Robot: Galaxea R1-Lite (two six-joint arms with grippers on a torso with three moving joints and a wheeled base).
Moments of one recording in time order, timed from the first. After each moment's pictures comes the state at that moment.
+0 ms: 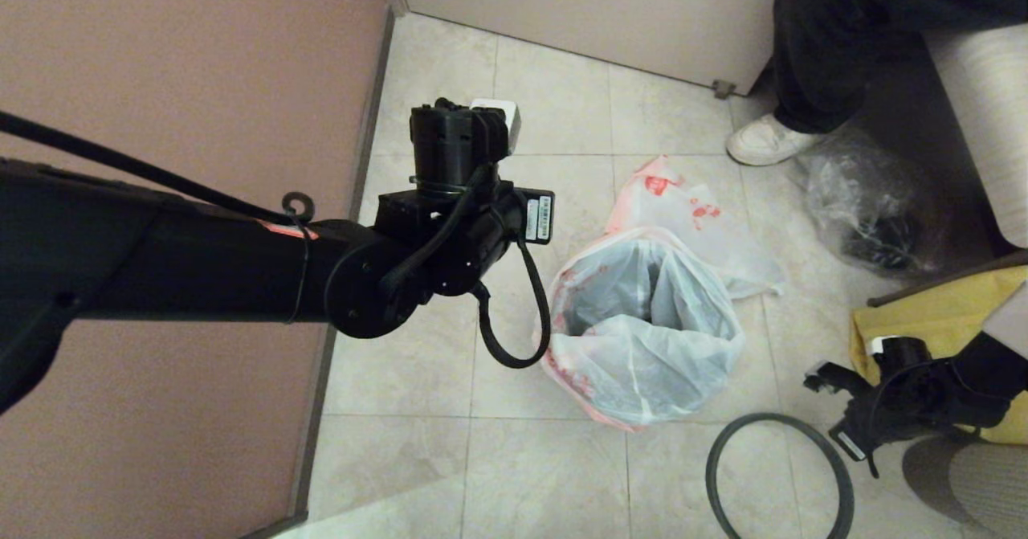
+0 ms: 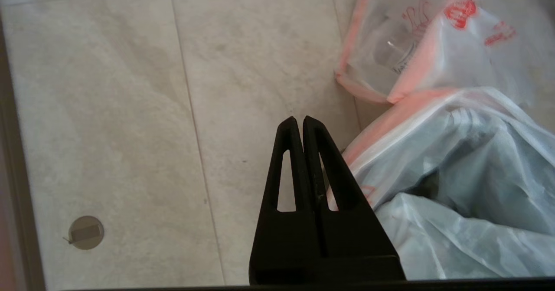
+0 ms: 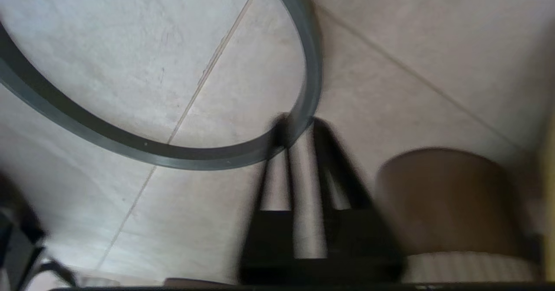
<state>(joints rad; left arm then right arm) -0.71 1.95 -1.41 -0.43 0.48 0.03 -0.30 2.49 -1.16 -0.27 0.07 -0.78</state>
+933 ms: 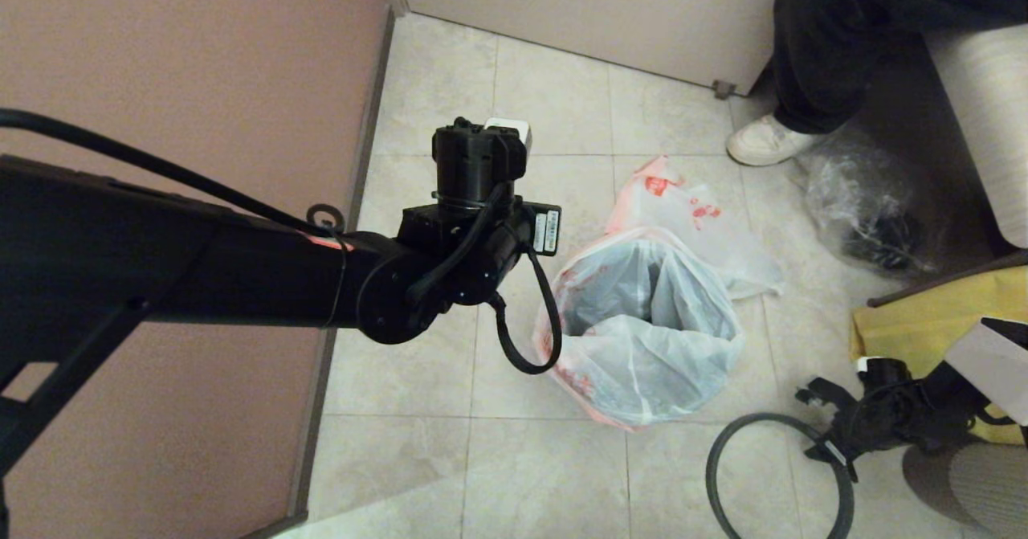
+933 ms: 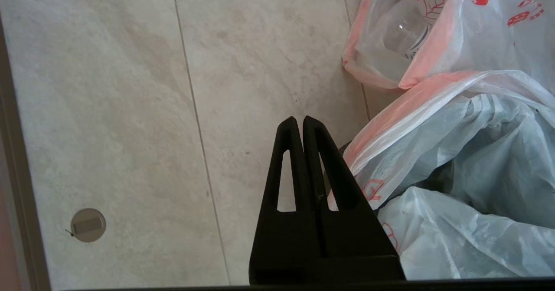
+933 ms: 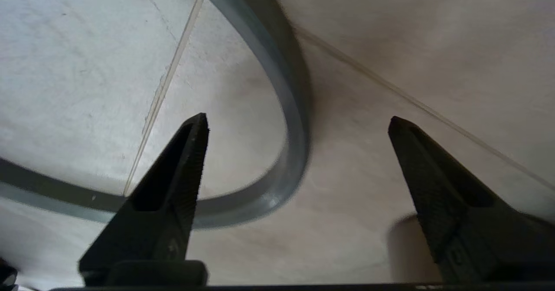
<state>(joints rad) -0.71 2.00 -1.42 -0.43 0.50 0.04 -0.34 2.76 -1.42 -0.27 0.09 -0.80</state>
